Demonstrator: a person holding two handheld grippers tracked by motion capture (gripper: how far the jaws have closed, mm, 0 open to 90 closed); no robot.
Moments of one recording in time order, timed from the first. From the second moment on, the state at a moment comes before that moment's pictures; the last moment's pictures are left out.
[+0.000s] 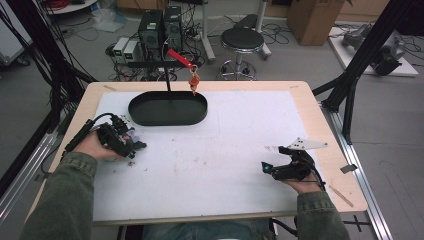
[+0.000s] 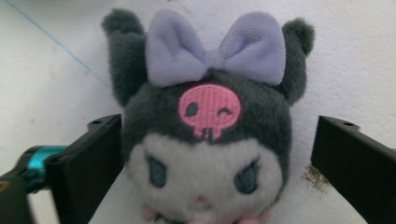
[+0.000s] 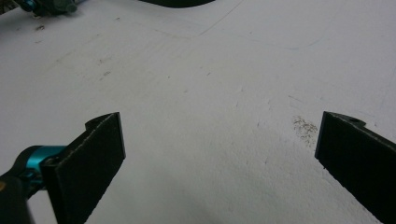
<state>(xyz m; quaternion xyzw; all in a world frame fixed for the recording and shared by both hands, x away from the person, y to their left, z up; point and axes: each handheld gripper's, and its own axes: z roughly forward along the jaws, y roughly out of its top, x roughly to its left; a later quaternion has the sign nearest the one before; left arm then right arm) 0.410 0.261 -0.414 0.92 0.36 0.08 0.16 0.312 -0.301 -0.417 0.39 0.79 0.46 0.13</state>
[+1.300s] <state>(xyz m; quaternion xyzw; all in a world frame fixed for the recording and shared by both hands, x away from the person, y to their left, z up) 0.423 0.264 -0.322 0.92 0.33 0.13 0.19 0.308 -0.303 -0.415 0.37 0.78 0.48 0.14</state>
